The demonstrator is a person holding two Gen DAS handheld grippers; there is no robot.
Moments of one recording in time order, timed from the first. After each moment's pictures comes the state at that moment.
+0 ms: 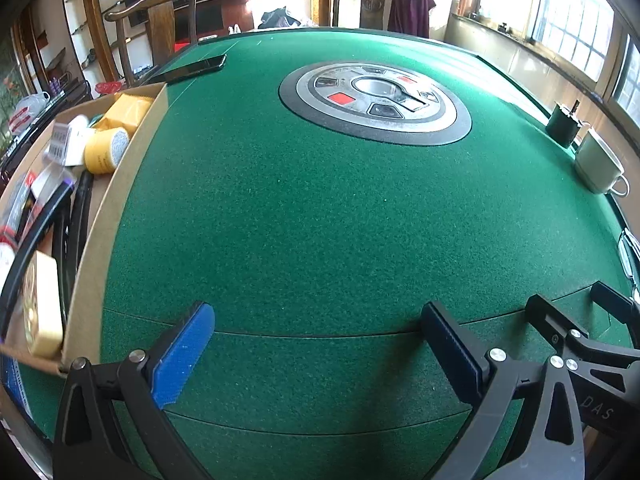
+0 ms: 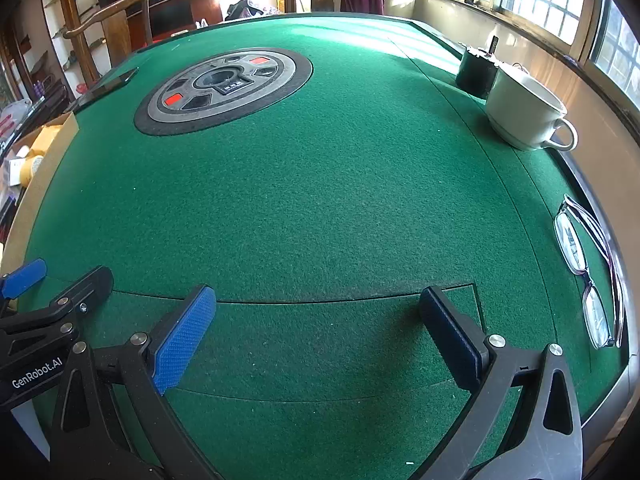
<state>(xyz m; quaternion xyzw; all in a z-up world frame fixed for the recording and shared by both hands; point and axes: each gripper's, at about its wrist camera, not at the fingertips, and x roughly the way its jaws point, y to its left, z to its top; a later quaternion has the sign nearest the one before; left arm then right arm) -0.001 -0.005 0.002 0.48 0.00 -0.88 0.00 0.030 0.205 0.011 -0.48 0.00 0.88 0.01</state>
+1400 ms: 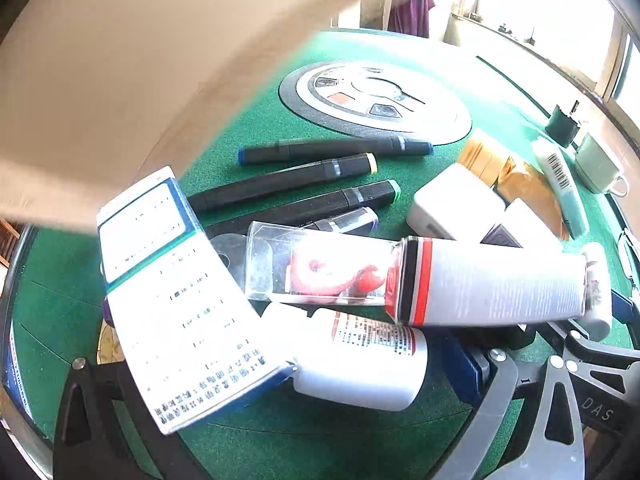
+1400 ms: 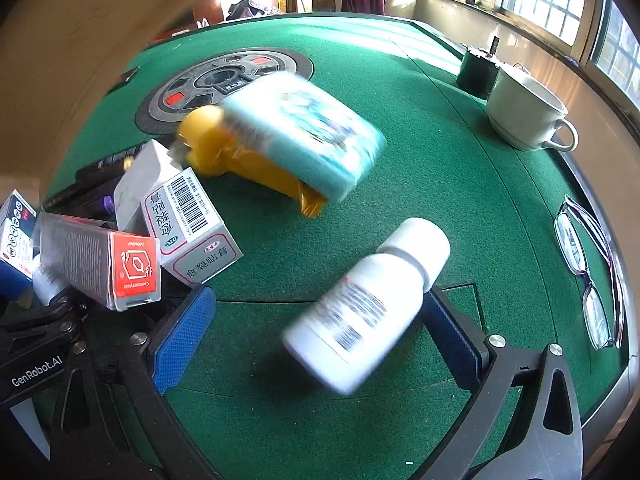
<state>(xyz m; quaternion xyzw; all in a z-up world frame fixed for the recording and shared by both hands) 0.005 0.000 0.000 0.48 0.00 -0.88 0.00 0.034 0.205 0.012 -0.48 0.01 0.88 0.01</state>
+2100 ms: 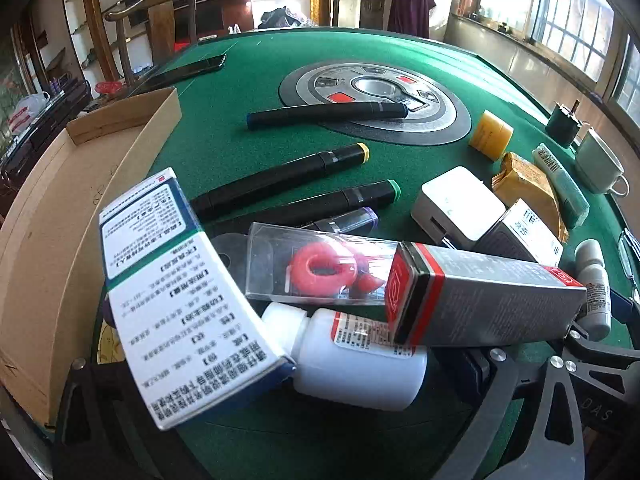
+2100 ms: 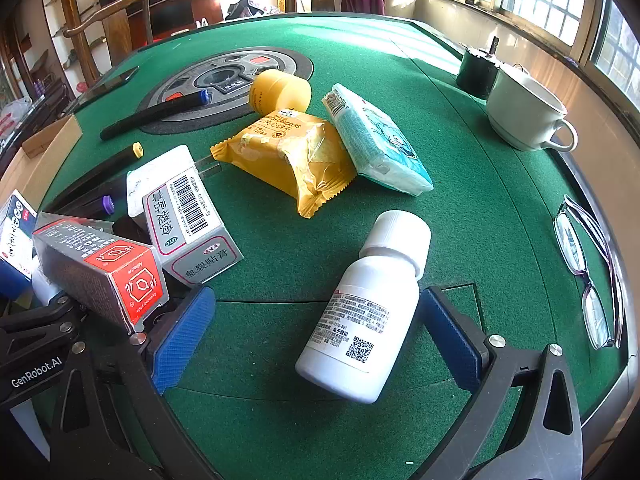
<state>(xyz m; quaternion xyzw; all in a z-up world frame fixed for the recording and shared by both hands) 0.006 0.000 0.000 0.48 0.01 -0.88 0.00 0.033 0.202 0.012 -0.48 0.00 0.88 0.01</state>
